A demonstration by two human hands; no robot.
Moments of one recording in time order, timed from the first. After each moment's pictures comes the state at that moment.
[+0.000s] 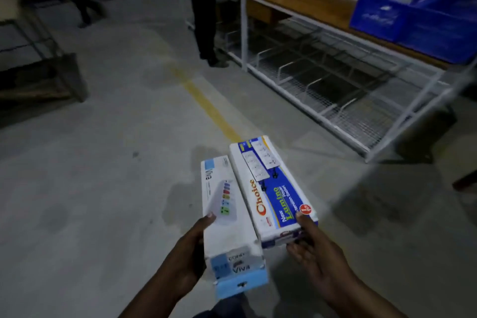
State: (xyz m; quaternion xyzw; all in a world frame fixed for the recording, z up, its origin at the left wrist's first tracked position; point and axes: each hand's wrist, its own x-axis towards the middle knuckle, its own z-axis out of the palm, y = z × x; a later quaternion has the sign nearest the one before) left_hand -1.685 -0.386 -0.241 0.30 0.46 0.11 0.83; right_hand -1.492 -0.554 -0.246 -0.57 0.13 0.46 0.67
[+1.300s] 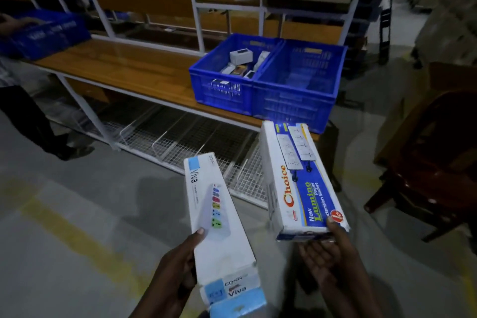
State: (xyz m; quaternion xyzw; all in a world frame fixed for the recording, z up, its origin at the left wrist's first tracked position) left_hand -0.864 -0.226 -0.201 0.41 0.37 -0.04 0.84; right_hand -0.768 -0.481 -0.197 -0.41 0.27 0.20 0.85
